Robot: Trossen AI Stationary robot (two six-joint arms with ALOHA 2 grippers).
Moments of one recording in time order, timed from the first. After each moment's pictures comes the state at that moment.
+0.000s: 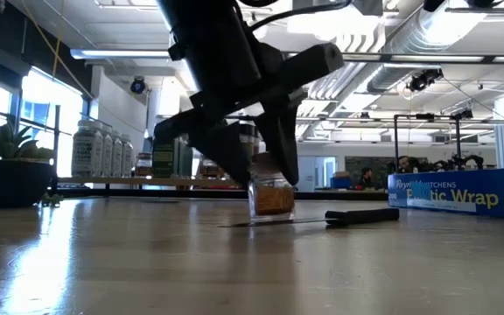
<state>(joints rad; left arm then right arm) -0.35 2.12 1.53 -0.62 -0.44 -1.24 0.73 1.79 1.69 -1.55 0.59 0.65</state>
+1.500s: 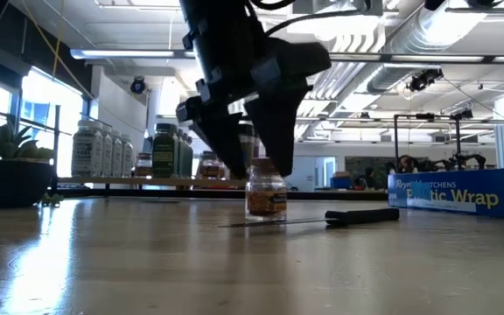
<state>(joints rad) -0.28 2.11 1.64 -0.82 -0.31 -0.87 0.73 1.79 1.69 -1.54 0.59 0.65</state>
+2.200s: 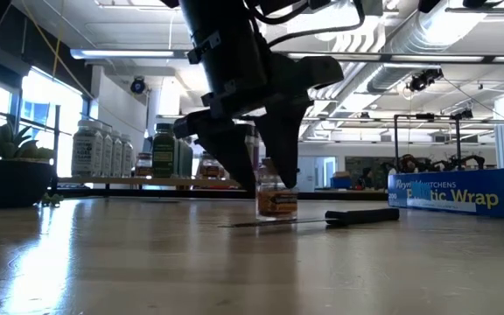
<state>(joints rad) -0.27 2.13 1.60 -0.73 -0.29 -1.02 0.71 1.79 1.69 -1.53 0.59 0.65</state>
